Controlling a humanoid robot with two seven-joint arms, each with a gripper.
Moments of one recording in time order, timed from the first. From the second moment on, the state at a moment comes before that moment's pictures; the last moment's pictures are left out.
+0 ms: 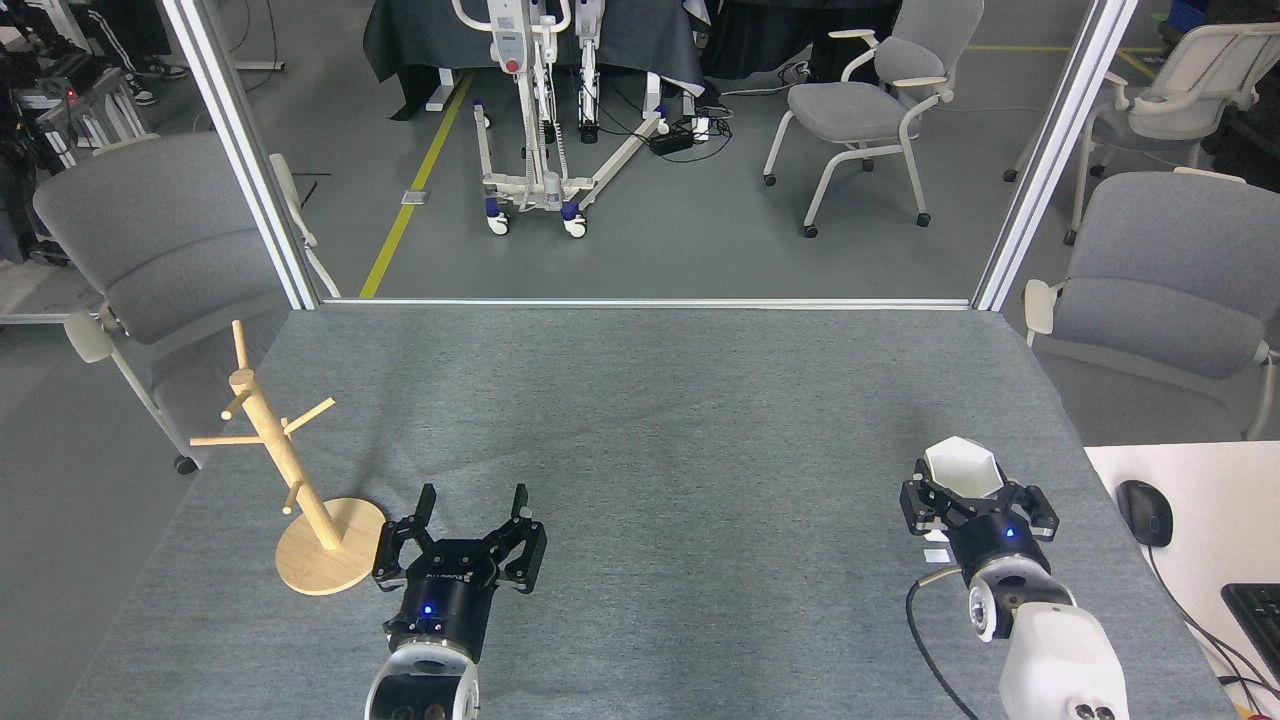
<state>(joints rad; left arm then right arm) -0.13 -0.10 -0.08 -1.44 -1.54 0.06 0.09 -0.45 -0.15 -0.07 -0.89 1.44 -0.07 0.02</state>
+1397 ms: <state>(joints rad) -0.39 -0.09 -0.43 -1.22 -1.82 -0.37 0.11 -0.43 0.04 0.66 -1.58 1.73 0.95 0.75</state>
